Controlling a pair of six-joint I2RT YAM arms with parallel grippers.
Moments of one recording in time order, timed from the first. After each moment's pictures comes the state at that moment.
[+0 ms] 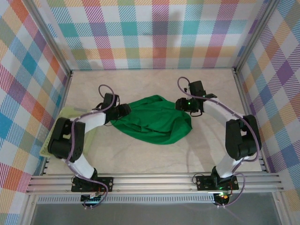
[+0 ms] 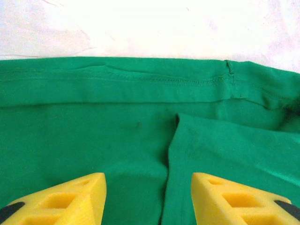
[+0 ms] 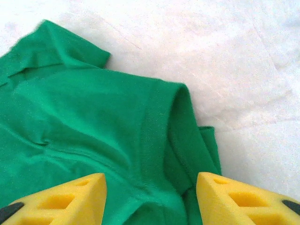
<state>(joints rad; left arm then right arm) -0.26 1.61 0.86 -0.09 0.14 -0.69 0.33 1.65 1.16 -0.48 -0.18 0.32</state>
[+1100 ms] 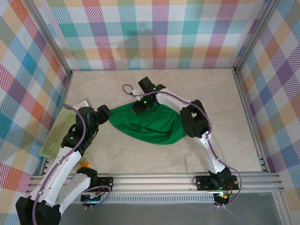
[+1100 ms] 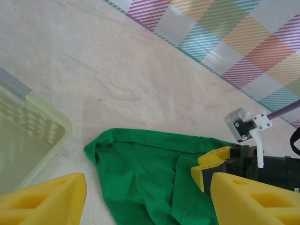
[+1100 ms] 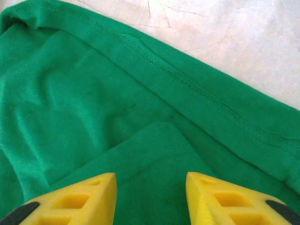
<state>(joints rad) -0.26 0.80 0.68 -0.37 -0.23 -0.68 0.69 2.41 2.05 -0.70 -0.38 -0.13</state>
